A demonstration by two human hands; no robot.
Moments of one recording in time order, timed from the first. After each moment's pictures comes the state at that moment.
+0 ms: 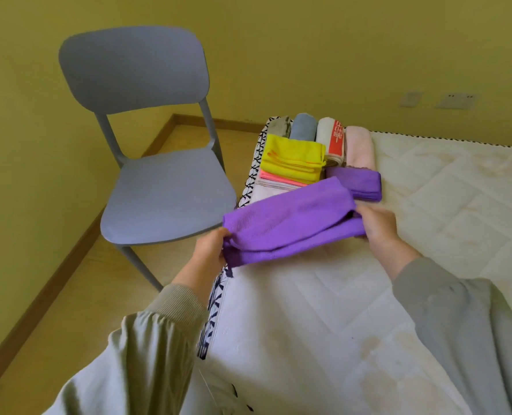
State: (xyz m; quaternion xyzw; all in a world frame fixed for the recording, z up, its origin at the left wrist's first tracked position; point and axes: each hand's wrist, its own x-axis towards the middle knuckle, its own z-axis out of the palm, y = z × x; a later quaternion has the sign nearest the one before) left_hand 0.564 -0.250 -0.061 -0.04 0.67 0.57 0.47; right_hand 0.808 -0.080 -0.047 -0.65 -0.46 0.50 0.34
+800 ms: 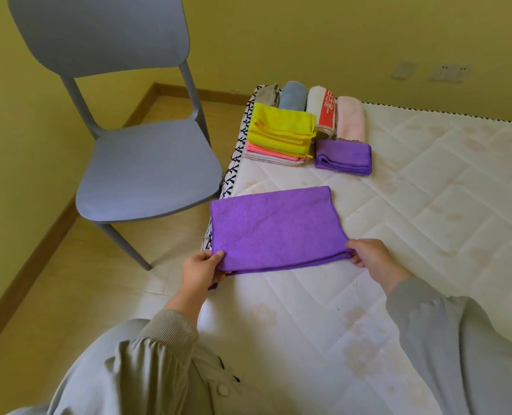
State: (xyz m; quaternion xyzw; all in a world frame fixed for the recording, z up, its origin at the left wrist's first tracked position) left_hand 0.598 -0.314 -0.129 0.05 0.75 0.48 0.45; right_hand 0.871 -0.125 -0.124 -0.72 -0.48 0.48 0.13
